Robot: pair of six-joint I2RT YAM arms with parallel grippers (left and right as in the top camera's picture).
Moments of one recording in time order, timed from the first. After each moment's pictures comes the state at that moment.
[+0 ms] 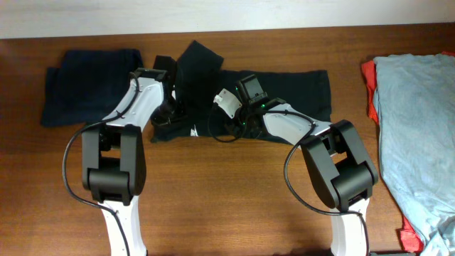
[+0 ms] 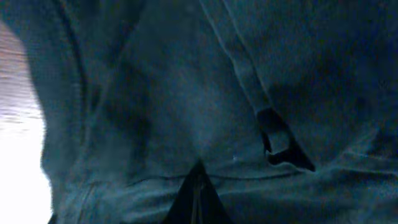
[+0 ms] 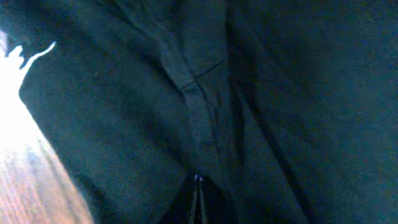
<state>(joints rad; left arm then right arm) -0.17 2.20 1.66 -0.96 0.05 -0.36 0.45 2.15 1.37 -0.25 -0.33 -0.40</state>
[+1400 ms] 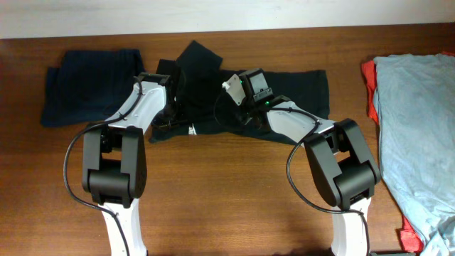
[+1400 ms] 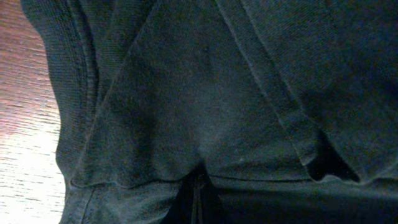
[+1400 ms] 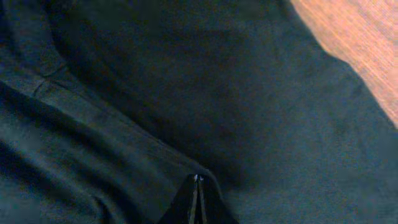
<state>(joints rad) -0.18 2.19 1.61 -0.92 -0.05 -0.36 0.42 2.15 1.38 -0.13 -0.06 -0.37</state>
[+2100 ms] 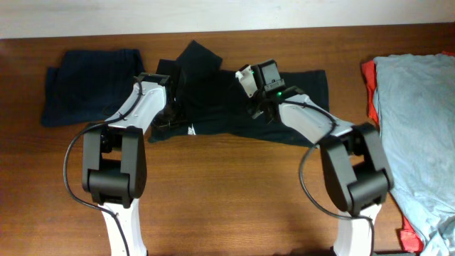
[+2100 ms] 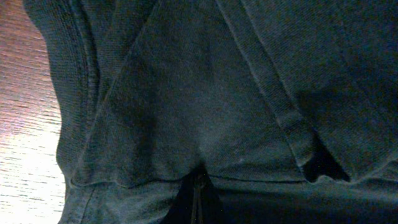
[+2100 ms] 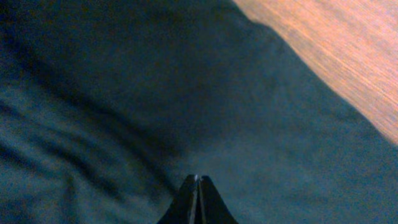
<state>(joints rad) -0.18 2.19 1.61 -0.91 -0.06 -0.36 0.37 2.06 1.42 -0.32 -0.05 -0.28</state>
